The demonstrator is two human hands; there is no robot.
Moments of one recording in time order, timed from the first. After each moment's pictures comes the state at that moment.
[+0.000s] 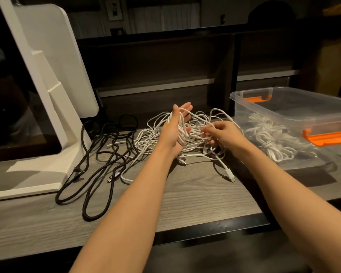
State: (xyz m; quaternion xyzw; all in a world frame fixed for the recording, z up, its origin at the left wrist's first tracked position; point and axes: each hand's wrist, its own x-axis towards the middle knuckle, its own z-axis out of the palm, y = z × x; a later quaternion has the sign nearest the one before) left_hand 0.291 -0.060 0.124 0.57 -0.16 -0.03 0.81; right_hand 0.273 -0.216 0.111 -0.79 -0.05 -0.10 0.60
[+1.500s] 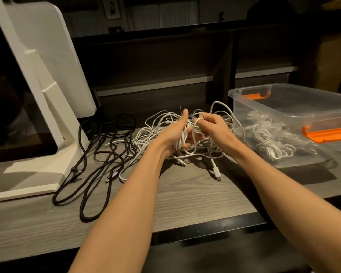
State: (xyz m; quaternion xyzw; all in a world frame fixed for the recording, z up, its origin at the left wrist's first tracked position) left_hand 0.286 -0.054 0.133 0.74 -0.10 -0.15 0.64; right_hand 0.271 -0.197 0.119 -0.76 -0.19 -0.15 0.60
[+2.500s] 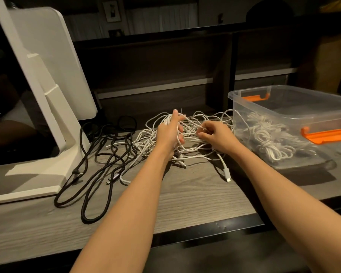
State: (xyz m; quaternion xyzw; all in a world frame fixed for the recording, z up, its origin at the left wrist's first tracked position) left_hand 0.292 -0.057 0.124 0.65 -0.05 0.00 0.76; right_hand 0.289 -0.212 0.102 -0.91 -0.09 -0.18 0.36
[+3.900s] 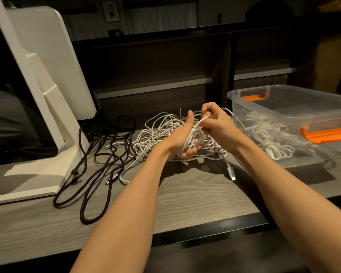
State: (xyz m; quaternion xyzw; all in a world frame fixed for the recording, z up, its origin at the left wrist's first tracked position) left_hand 0.273 -0.059 0.137 0.77 -0.21 -0.24 0.55; right_hand 0.272 -0.204 0.128 -0.66 -0.18 -0.11 0.72
